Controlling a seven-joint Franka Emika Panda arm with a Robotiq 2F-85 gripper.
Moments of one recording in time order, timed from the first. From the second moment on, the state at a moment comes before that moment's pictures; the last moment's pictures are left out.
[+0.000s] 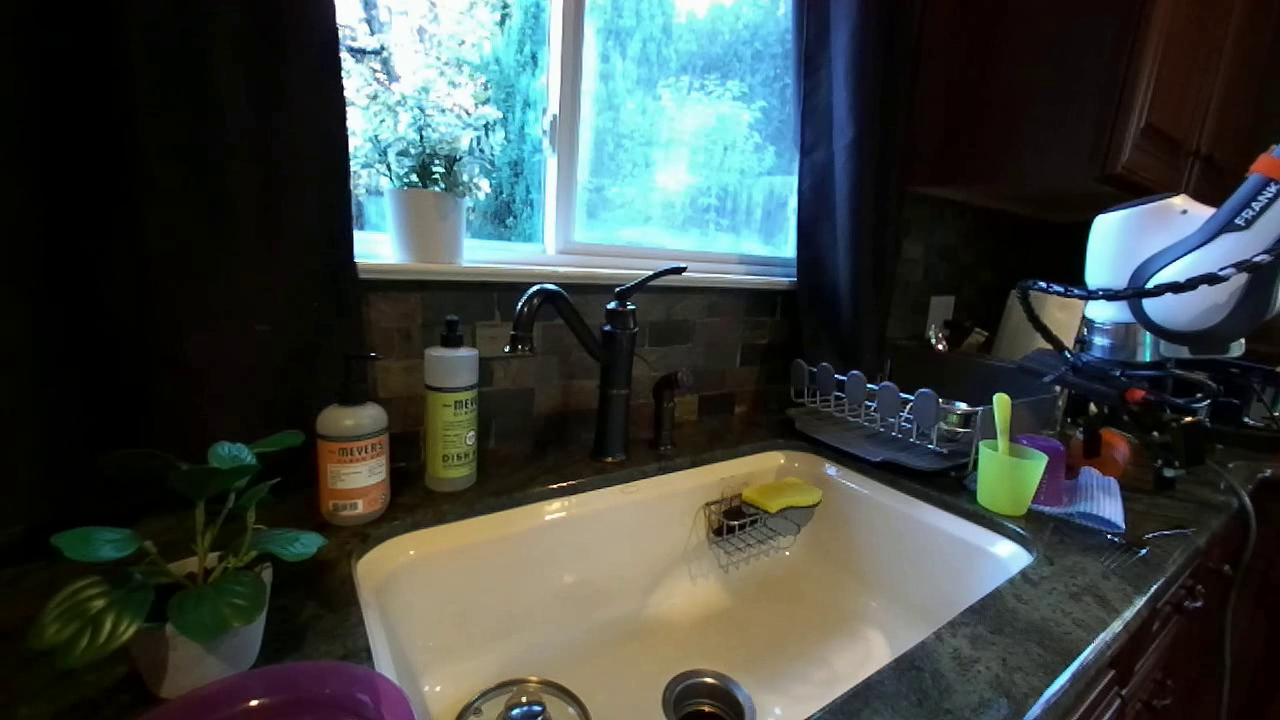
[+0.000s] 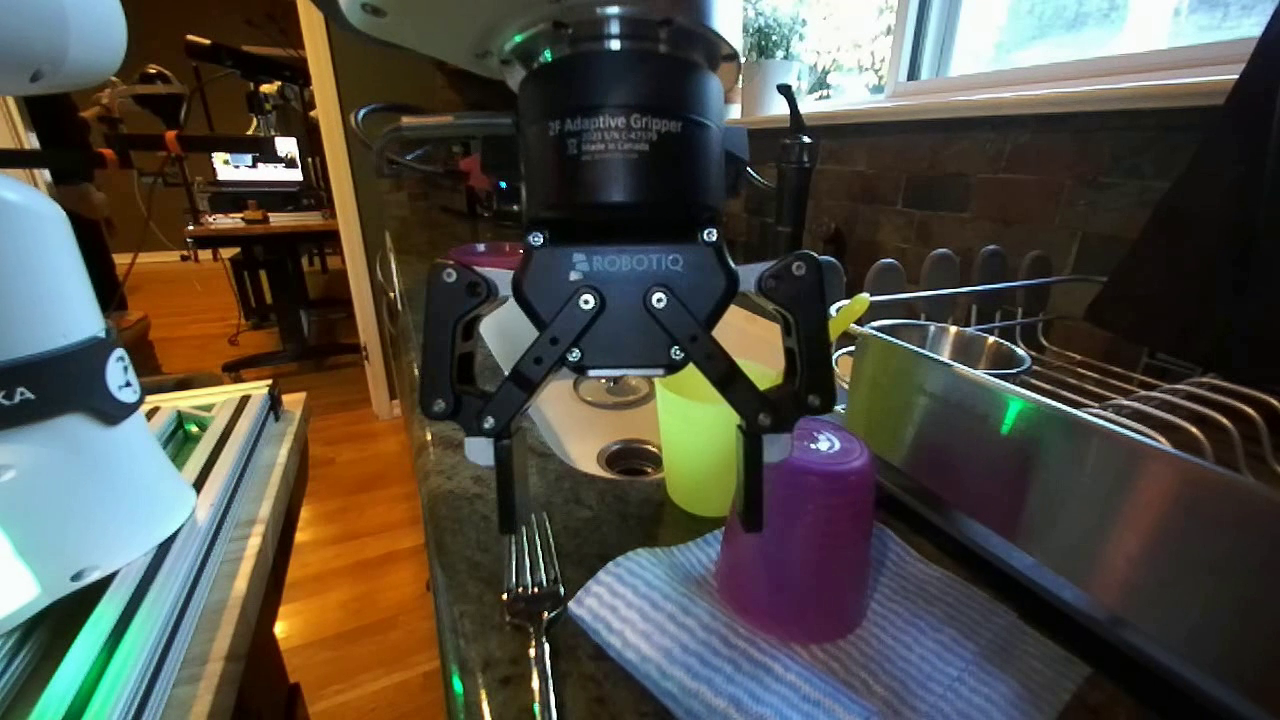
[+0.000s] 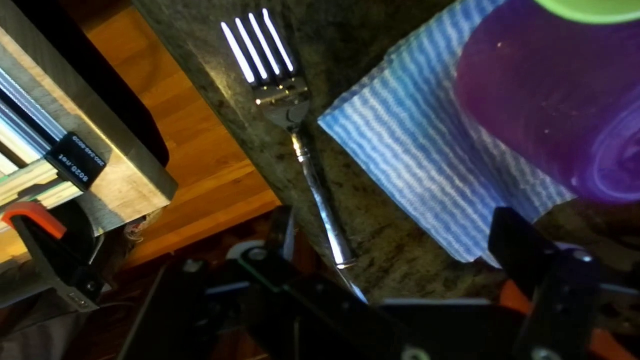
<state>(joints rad) -0.46 -0.18 -0.22 -2.74 -0.63 2.60 1.87</state>
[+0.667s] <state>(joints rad) -0.42 -0.14 -0.27 -2.74 -0.35 2.63 1.41</state>
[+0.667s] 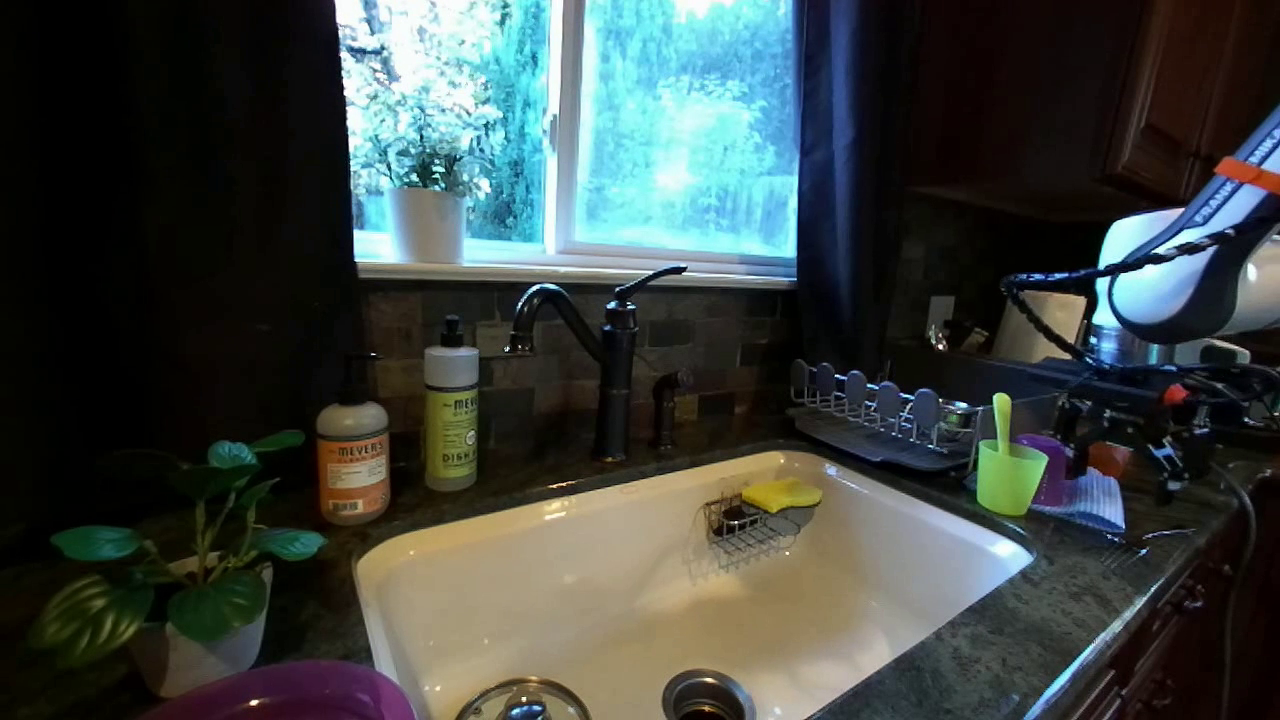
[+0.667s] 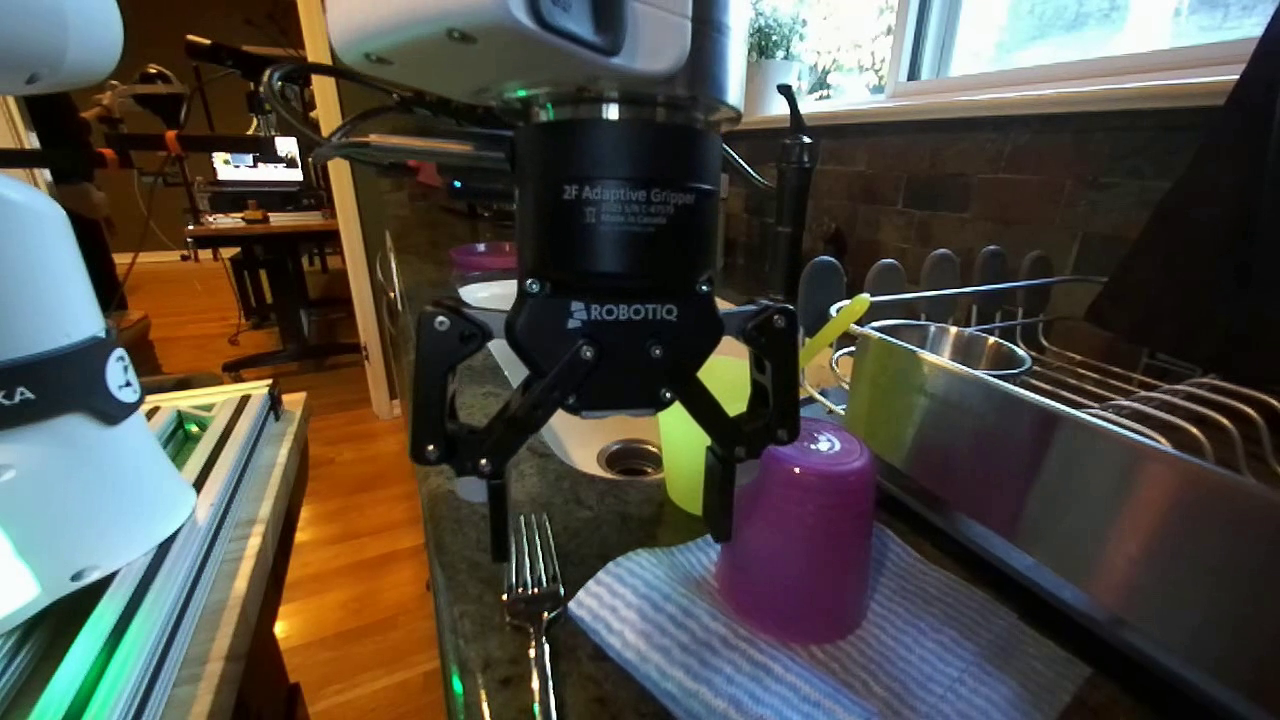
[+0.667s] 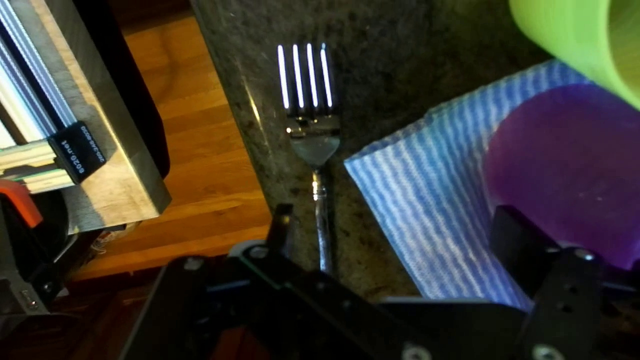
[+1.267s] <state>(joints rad) -0.45 -0.13 -0.33 -2.74 -0.27 2.52 1.19</state>
